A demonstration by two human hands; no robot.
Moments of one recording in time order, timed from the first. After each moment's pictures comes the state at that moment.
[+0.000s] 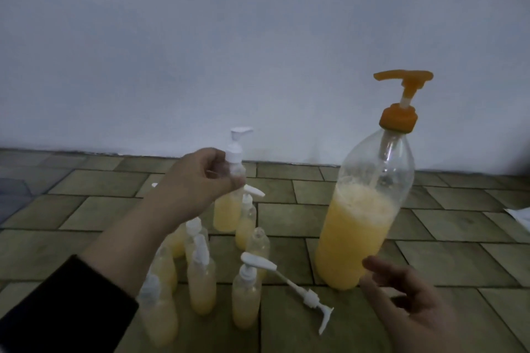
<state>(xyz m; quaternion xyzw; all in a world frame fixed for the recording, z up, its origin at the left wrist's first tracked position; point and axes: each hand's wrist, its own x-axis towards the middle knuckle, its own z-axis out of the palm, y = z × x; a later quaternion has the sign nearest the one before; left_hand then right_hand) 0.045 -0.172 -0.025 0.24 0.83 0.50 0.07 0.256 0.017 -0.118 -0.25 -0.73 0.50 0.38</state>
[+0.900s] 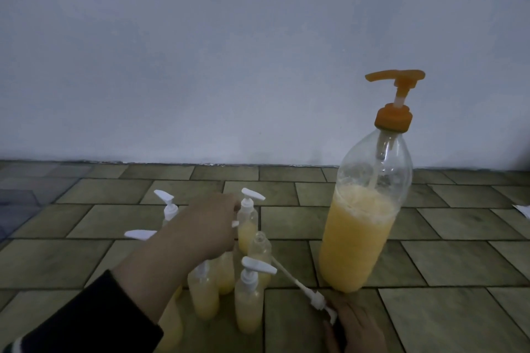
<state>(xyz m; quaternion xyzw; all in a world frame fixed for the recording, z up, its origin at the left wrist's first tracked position) 0.065 -0.156 -0.036 0.31 0.94 0.10 0.11 0.213 0.027 -0.262 -0.14 -0.89 0.14 0.40</state>
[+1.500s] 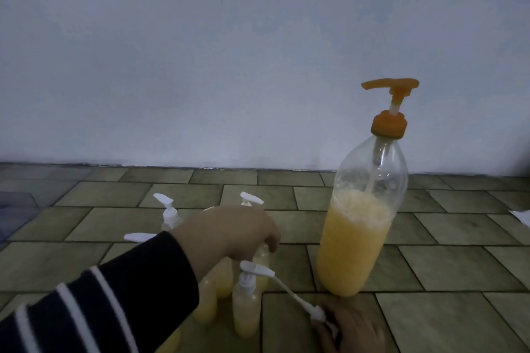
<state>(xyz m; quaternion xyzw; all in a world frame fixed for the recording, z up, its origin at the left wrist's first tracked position) 0.062 -0.117 -0.042 0.53 0.83 -0.13 0.13 0.221 0.014 -0.220 -0.21 -0.92 0.14 0.30</state>
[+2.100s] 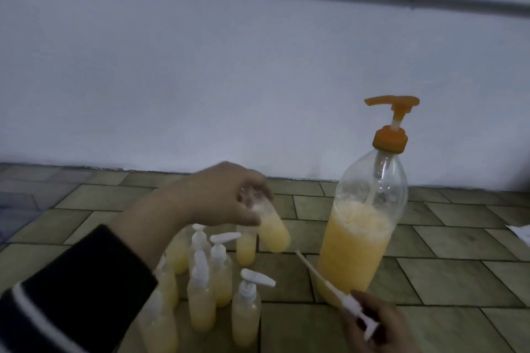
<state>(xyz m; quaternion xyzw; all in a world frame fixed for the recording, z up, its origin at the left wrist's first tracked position) 0.046 -0.155 0.012 0.48 0.85 0.19 0.08 0.235 0.023 -0.175 -0.22 -0.80 0.36 0.43</state>
